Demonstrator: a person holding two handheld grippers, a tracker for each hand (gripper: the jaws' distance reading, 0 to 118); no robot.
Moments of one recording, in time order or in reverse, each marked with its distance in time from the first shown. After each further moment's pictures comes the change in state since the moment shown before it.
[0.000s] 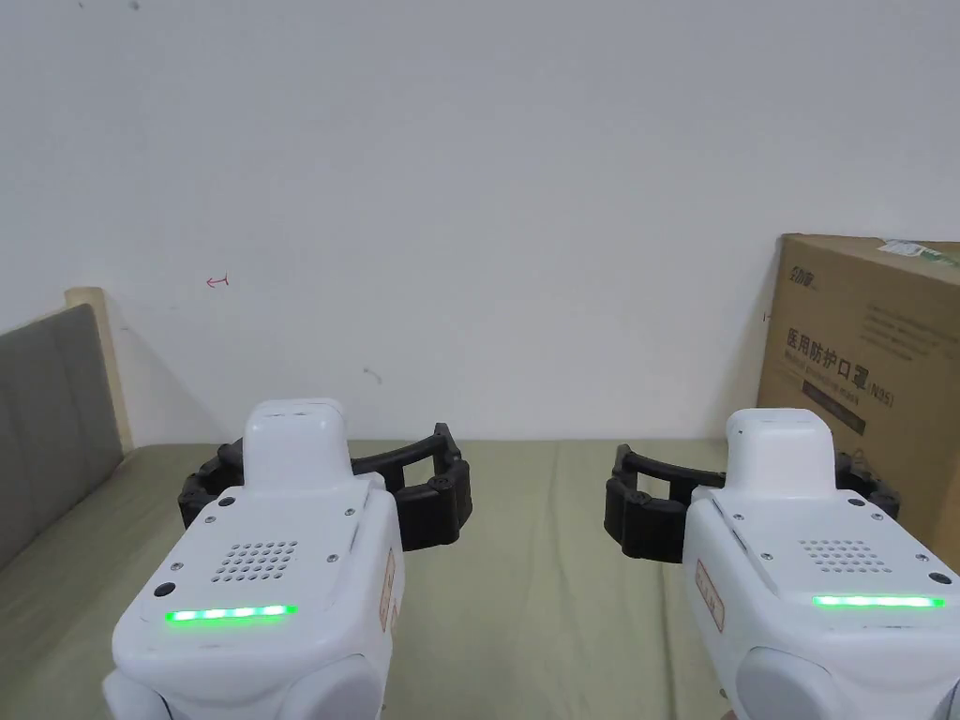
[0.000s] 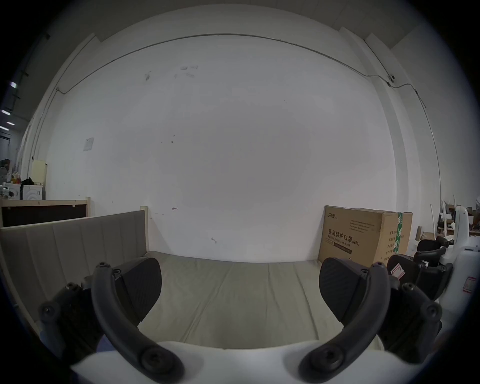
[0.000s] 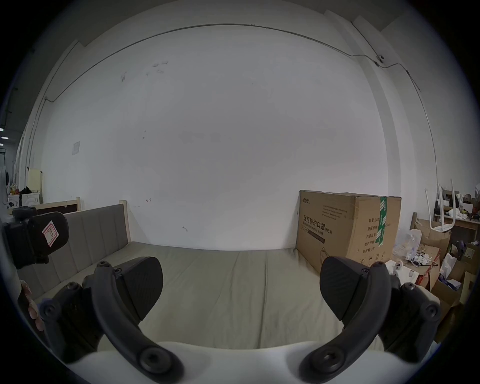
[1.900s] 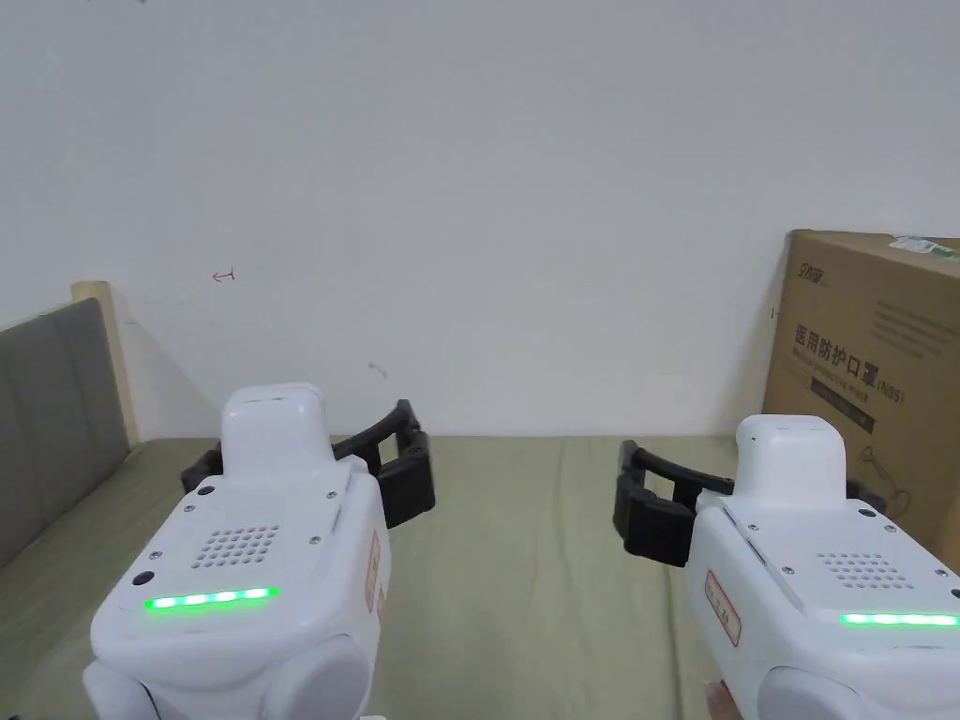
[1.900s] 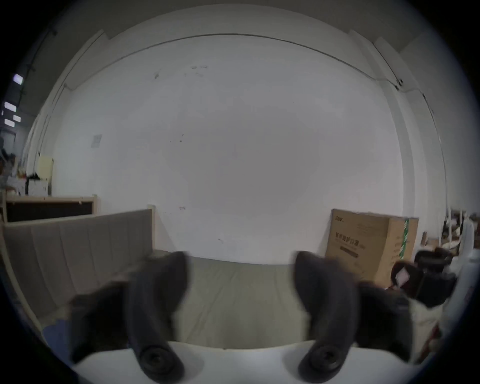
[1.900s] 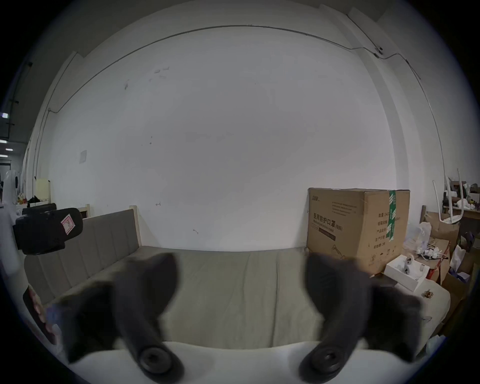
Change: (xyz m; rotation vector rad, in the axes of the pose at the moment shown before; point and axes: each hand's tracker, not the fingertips) left arm -0.008 0.005 0.000 0.004 0.057 -0.005; right arm -0.003 -0.005 0.004 0.010 0.053 -0.043
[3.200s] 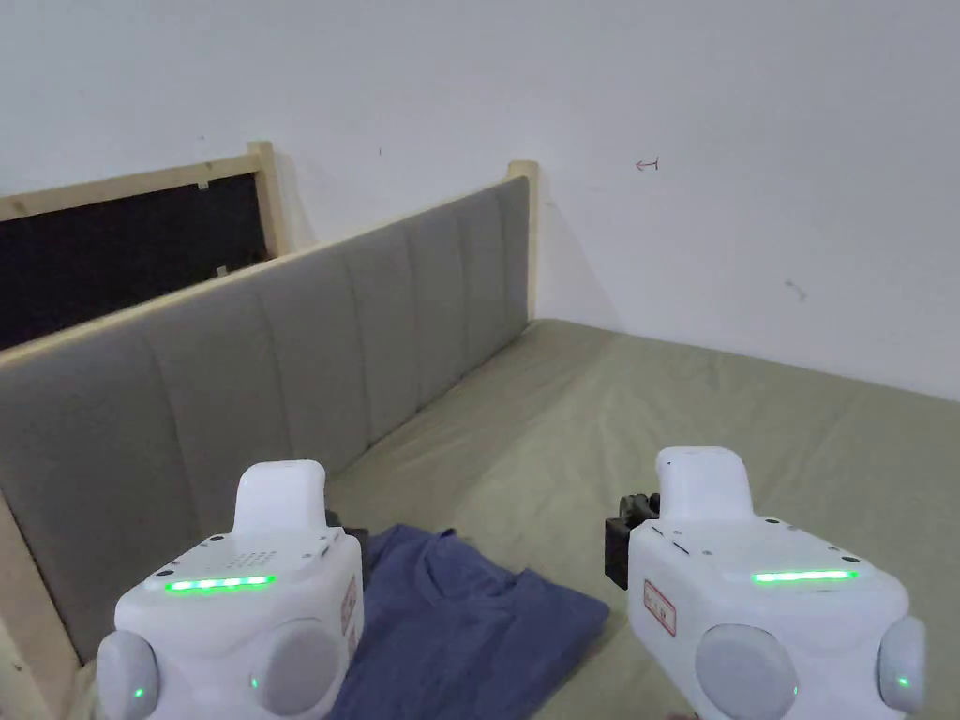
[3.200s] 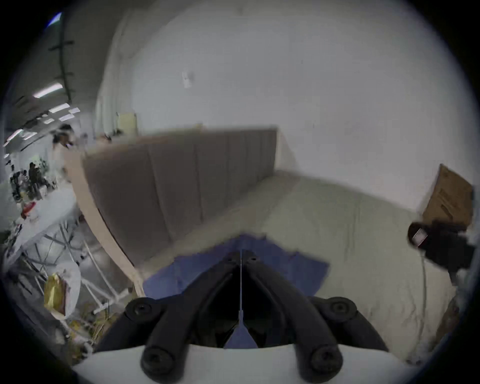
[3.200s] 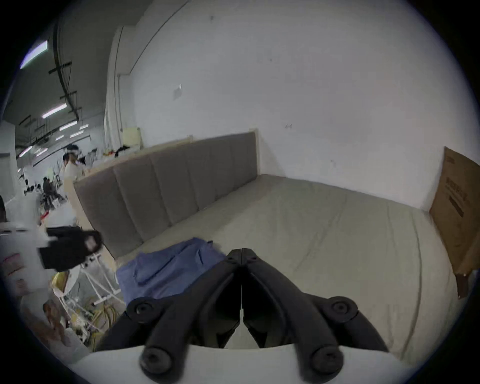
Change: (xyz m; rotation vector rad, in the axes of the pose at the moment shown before) left arm -0.307 -0.094 0.066 -0.572 0.567 0.076; right arm -0.325 -0.102 -0.061 -0.465 0.663 0.106
